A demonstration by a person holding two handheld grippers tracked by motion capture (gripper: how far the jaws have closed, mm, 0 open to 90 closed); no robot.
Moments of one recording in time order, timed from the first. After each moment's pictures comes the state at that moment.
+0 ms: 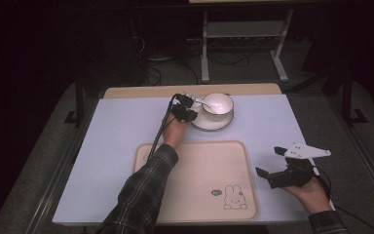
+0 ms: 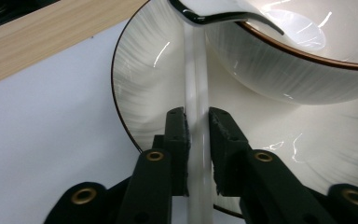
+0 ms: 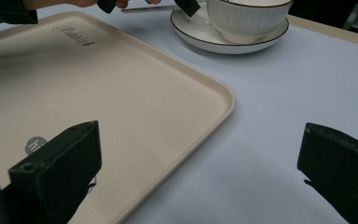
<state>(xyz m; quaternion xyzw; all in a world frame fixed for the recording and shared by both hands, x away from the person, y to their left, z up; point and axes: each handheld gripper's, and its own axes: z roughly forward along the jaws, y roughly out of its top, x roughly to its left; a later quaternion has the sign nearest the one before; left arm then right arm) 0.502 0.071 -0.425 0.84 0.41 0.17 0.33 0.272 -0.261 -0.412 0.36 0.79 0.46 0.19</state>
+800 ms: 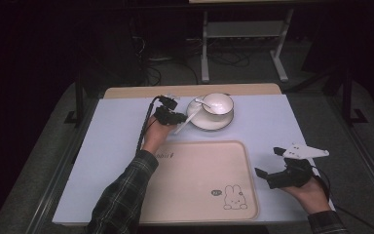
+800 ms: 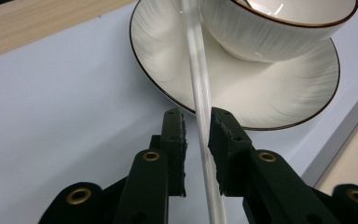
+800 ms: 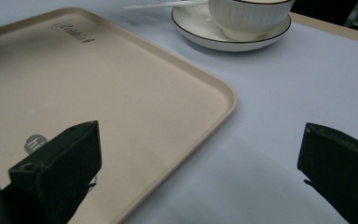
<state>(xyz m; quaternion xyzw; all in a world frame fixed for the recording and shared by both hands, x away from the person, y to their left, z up) 0.480 0.123 -0.410 0.84 0.40 0.10 0.37 0.272 -0.259 -0.413 0.36 0.79 0.46 0.19</state>
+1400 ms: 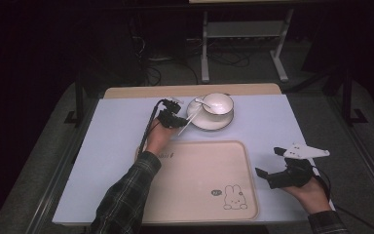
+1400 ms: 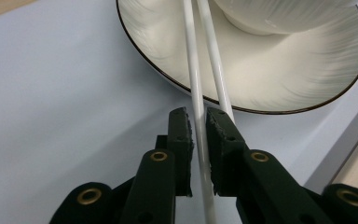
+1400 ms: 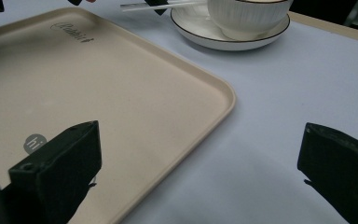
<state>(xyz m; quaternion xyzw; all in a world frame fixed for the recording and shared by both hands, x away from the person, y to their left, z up) 0.482 0.115 -0.425 0.85 0.40 0.10 0.34 0.272 -0.260 -0.414 0.36 0.79 0.46 0.18</state>
